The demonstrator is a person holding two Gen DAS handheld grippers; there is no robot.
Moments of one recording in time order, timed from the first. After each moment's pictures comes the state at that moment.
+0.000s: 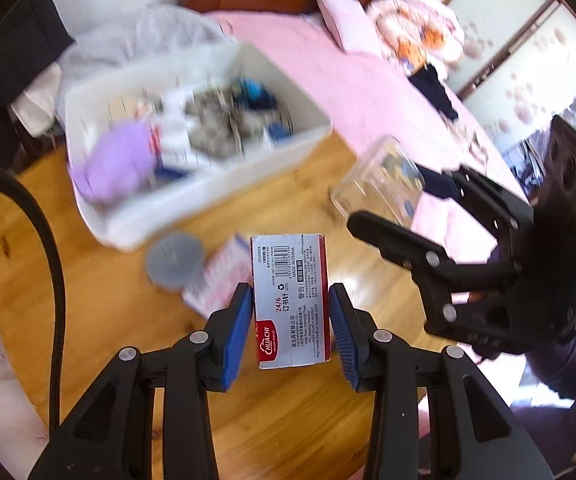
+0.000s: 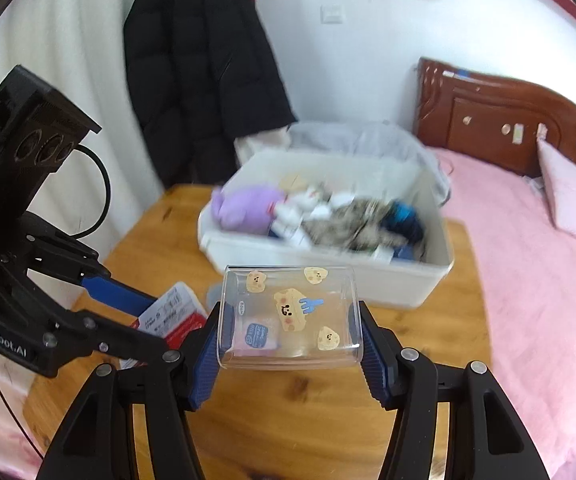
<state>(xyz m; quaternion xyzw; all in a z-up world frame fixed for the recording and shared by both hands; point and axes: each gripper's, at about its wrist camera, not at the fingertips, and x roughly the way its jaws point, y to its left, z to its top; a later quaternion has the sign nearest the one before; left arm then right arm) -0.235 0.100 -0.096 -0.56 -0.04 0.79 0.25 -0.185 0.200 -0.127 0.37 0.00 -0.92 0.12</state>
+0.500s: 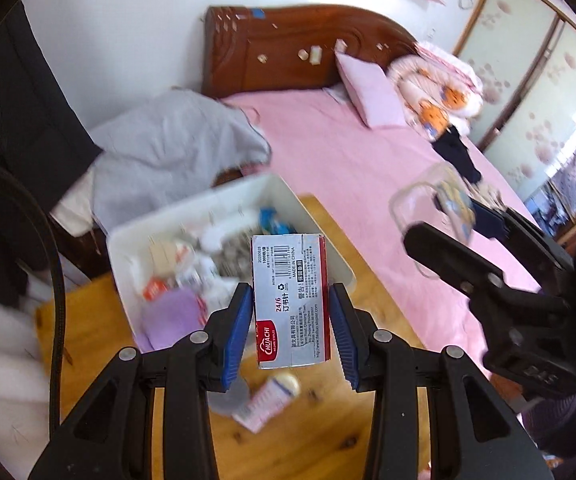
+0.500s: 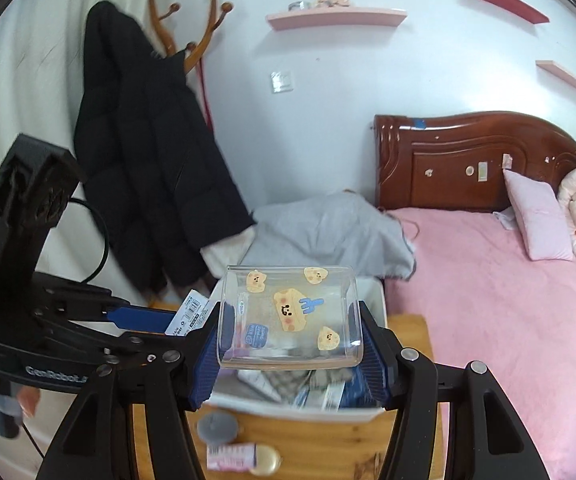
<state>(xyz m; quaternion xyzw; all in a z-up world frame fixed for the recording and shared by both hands) -0.334 0.089 -0.003 -0.48 -0.03 0.86 0.20 -0.270 0.252 -0.007 0.30 -0.06 -0.95 0.07</state>
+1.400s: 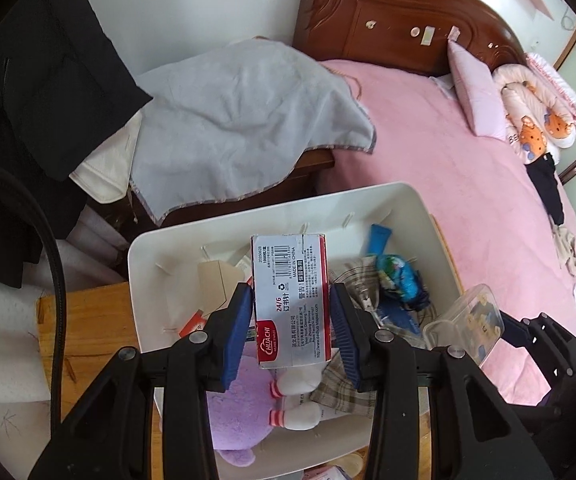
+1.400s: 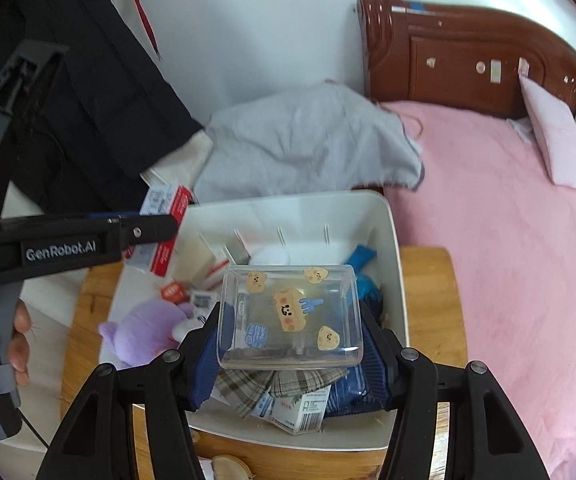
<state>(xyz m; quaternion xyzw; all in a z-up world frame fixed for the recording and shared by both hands) -0.454 0.057 -0.107 -0.55 -0.05 0.83 0.06 -0.402 0.258 -0.129 0.48 -0.08 -0.87 0.05</state>
